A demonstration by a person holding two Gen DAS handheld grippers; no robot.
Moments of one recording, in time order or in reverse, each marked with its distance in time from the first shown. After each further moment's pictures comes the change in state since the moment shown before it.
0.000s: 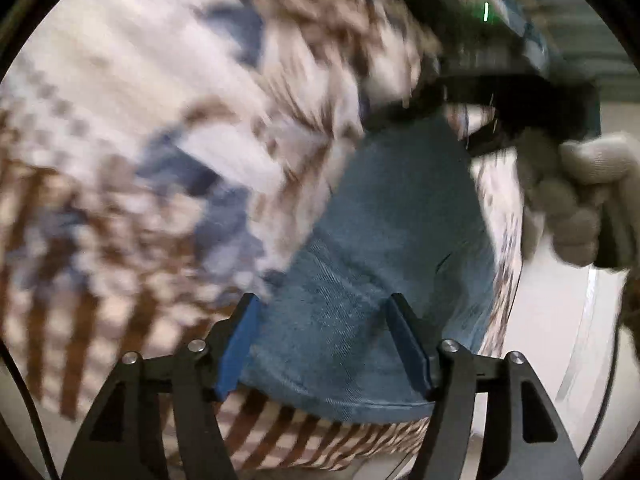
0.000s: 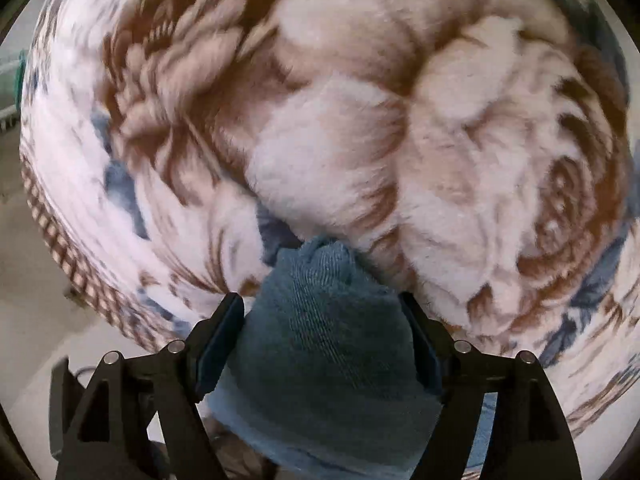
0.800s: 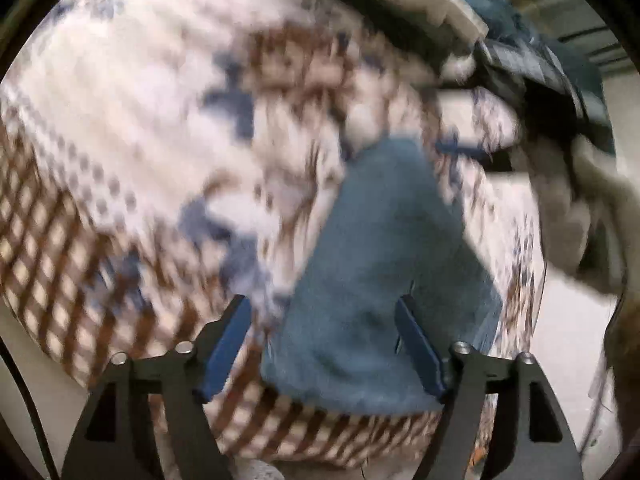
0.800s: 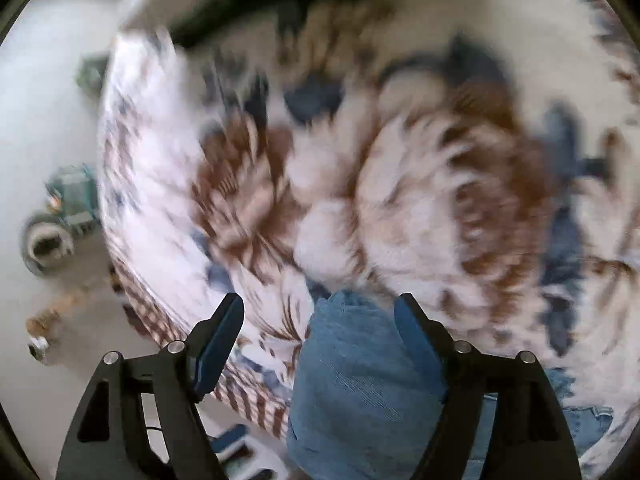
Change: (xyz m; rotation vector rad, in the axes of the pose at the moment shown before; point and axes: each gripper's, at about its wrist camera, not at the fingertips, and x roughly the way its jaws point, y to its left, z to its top) left arm -0.058 -0.047 0.010 0.077 -0.163 0.157; right arm -0.097 -0.082 -0.048 0.241 -0.415 0.356
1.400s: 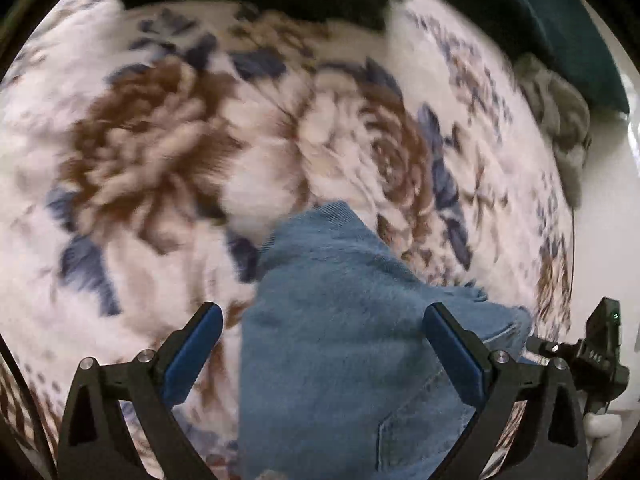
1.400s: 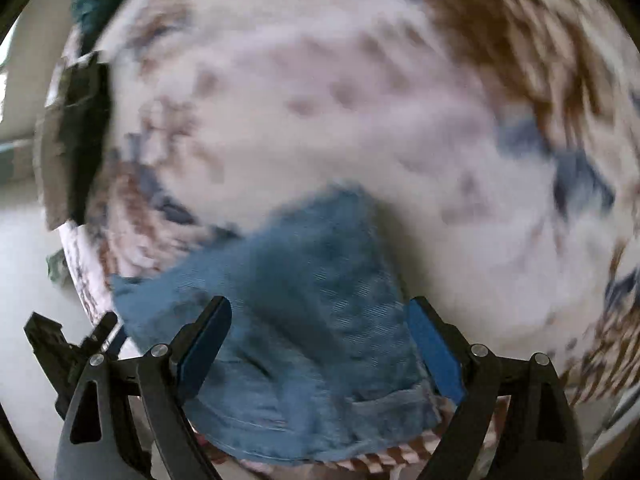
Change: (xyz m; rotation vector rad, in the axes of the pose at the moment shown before) left arm 0.104 -0.073 0.084 0.305 0.172 0.069; right arm -0.063 -0.257 -0.223 0.645 -0.220 0.012
